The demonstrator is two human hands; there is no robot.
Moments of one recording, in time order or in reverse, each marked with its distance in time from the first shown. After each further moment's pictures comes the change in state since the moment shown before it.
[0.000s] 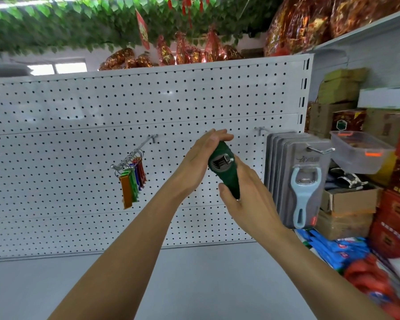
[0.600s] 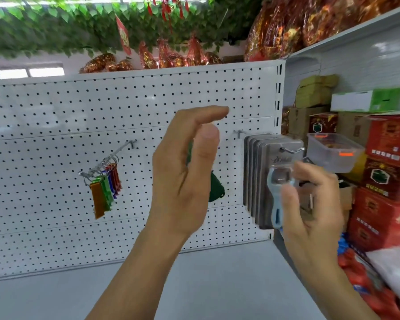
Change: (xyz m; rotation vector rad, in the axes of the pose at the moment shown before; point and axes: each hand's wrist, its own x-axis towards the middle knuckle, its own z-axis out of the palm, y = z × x) left_hand -0.060 0.095 0.041 0.102 0.414 0.490; right_hand -0.052 0.030 -0.071 0.189 0.626 -0.037
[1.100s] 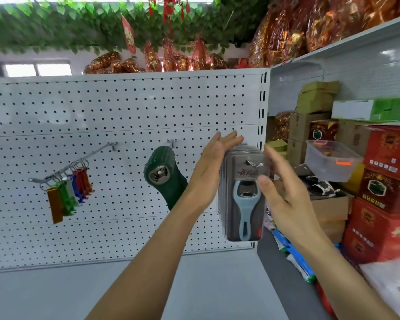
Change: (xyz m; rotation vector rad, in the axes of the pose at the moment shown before) left_hand 0.014 -0.077 0.110 -0.101 -0.322 -0.425; right_hand 0.065 0.061 -0.027 0.154 -0.475 0.178
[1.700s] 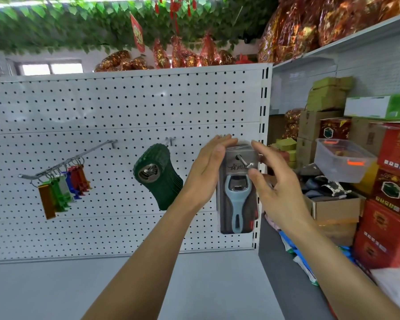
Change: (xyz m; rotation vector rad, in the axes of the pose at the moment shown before) left_hand 0.014 -0.022 0.011 0.052 0.070 -0.005; right_hand 0.025 0.022 0.000 0.027 -0.012 -0.066
